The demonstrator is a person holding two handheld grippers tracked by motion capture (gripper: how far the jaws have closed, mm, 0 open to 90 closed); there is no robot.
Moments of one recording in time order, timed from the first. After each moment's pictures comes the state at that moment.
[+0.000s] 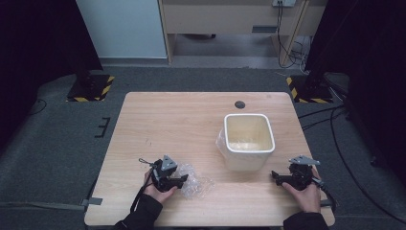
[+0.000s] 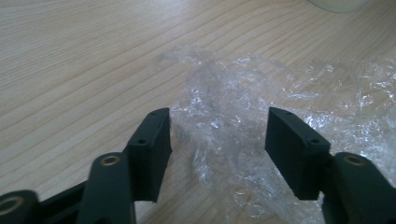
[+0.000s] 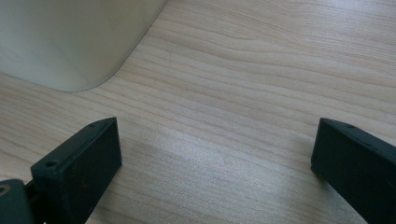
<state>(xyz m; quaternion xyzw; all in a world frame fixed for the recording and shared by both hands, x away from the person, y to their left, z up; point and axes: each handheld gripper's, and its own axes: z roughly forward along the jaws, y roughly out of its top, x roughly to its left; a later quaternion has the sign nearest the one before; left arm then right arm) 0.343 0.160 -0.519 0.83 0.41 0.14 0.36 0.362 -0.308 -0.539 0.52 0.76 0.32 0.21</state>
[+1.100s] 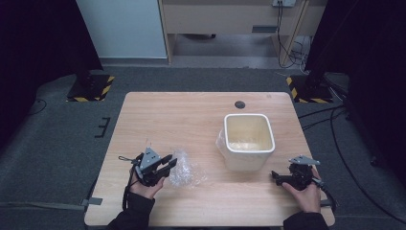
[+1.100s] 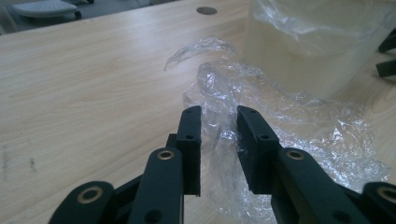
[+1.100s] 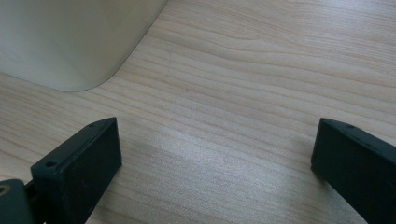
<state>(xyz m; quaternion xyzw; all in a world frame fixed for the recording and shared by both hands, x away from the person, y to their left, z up) 0.331 0.195 -0.461 0.76 0.40 0.21 0.47 0.362 -0.308 -0.539 0.52 0.76 0.32 0.21</state>
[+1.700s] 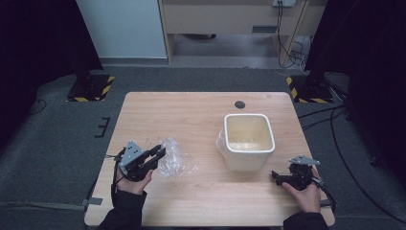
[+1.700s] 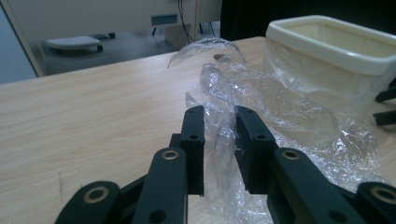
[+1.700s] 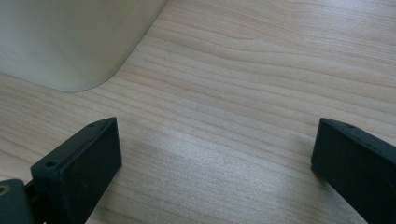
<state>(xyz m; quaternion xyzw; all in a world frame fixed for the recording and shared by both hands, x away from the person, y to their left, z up) 0.326 0.221 -0.427 0.71 0.41 0.24 0.52 0.362 -0.308 -0.539 0.52 0.76 0.32 0.21</state>
